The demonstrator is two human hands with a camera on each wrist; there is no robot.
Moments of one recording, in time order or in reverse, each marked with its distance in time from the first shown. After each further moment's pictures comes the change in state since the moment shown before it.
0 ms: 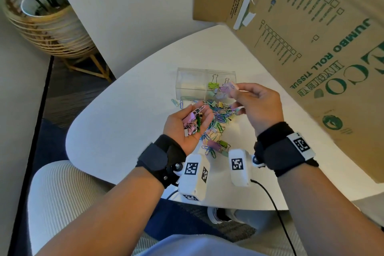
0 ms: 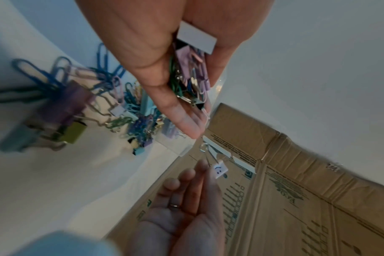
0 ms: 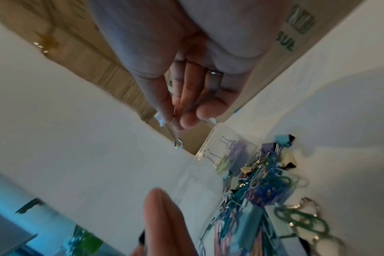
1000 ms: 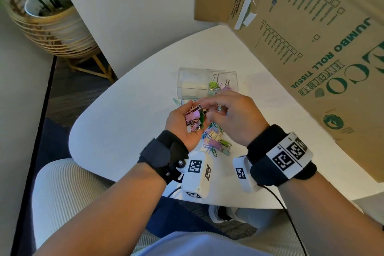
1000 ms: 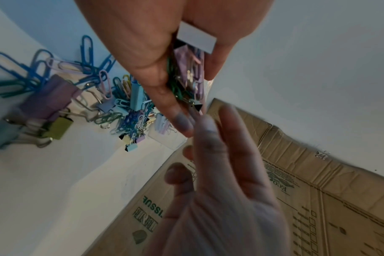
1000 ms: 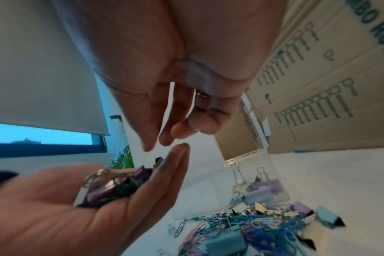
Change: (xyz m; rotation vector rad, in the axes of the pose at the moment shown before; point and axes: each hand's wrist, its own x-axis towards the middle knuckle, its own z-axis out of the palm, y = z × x) left_hand 0.000 0.002 0.004 0.088 0.001 0.002; right_hand -0.020 -0.001 0.017 -0.675 -0.400 -0.449
